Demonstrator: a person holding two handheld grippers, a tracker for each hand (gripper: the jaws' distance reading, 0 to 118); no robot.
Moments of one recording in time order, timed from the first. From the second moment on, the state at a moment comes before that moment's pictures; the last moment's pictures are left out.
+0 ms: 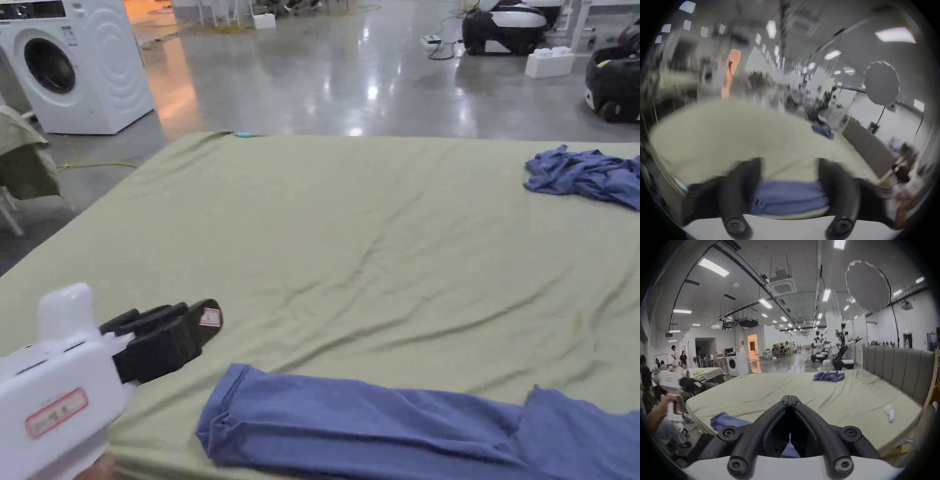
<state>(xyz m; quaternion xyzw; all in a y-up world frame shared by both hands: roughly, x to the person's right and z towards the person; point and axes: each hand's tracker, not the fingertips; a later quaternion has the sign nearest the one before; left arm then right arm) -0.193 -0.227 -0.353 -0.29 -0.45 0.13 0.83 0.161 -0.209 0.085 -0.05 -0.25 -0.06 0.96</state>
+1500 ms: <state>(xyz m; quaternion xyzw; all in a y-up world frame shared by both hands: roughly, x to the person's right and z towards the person) 0.032 -0.311 -0.315 -0.48 -0.56 0.15 0.66 0.178 -0.218 0.088 -0.11 -0.22 -0.11 0.96</state>
